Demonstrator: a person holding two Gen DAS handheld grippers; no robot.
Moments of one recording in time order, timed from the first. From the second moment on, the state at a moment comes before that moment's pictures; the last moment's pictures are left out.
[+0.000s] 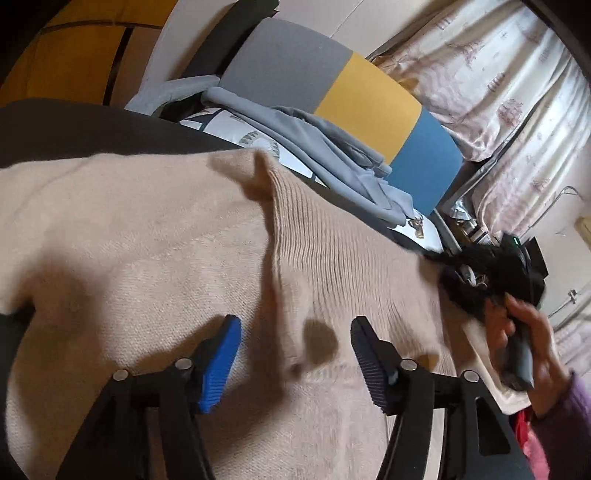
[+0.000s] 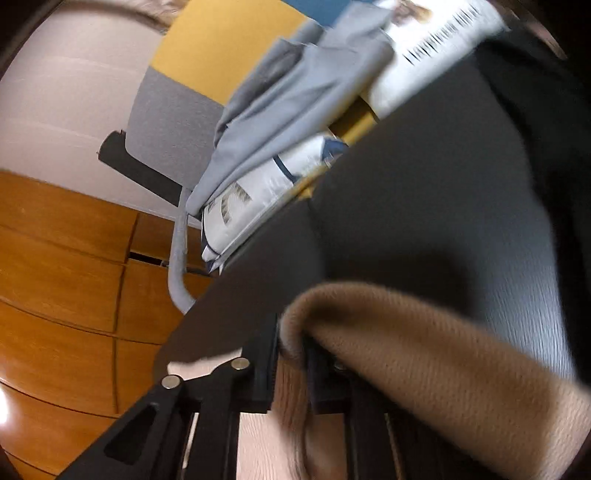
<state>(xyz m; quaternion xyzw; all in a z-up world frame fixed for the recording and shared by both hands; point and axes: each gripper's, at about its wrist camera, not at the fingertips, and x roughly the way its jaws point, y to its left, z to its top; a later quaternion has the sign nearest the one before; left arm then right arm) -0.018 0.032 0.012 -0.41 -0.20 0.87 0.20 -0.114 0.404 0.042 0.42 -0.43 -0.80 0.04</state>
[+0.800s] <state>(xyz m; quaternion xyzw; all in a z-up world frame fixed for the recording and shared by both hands) -0.028 0.027 0.007 -0.40 -0.22 0.86 0.24 -0.025 0.336 0.027 0.45 -0.33 -0.82 0.12</state>
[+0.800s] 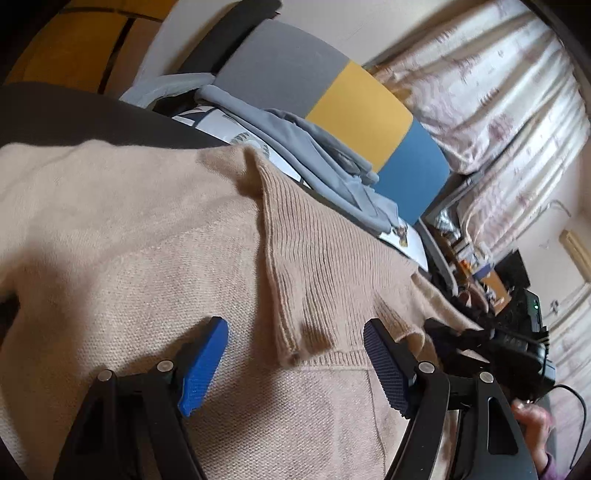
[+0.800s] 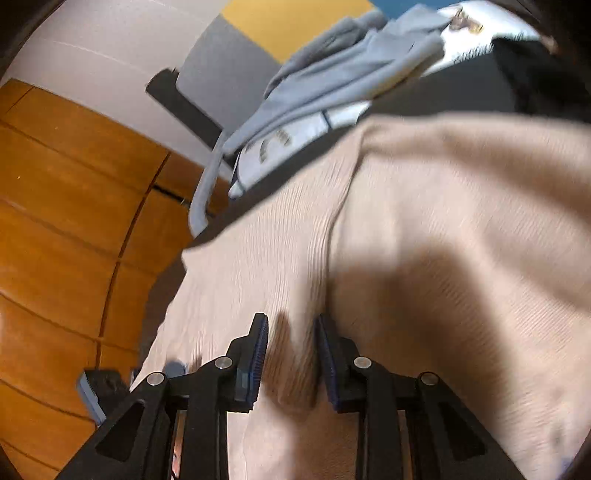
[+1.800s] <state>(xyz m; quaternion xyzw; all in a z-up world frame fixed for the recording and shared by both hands) -0.014 -0.029 0.016 -0.42 -0.13 0.89 0.12 0.014 0.260 0.038 0.41 -0.10 -0.90 0.09</state>
